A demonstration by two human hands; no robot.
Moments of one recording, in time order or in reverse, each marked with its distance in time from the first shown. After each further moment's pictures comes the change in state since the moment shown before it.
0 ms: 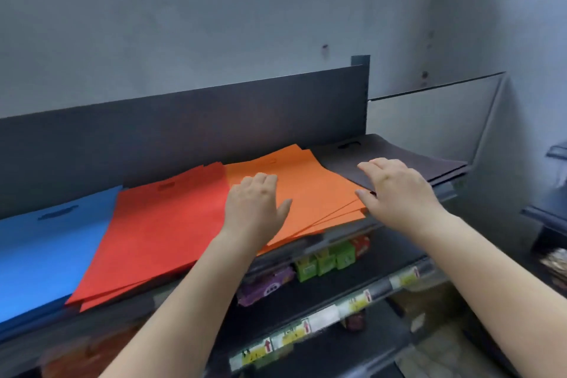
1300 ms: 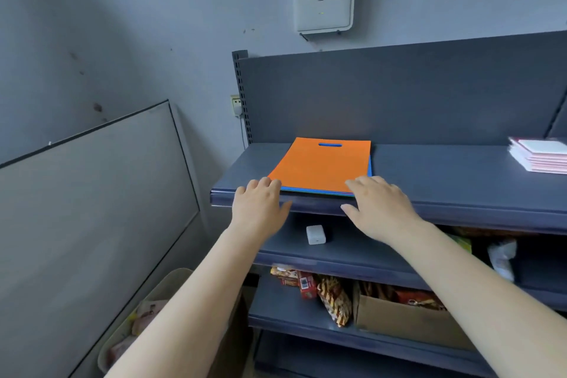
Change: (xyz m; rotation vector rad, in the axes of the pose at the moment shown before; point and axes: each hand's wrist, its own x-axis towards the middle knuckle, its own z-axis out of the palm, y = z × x) left_hand 0.262 0.707 0.157 -0.301 -0.109 0.865; right_hand -0.115 0.621 -0.026 -0.272 -0.187 0.894
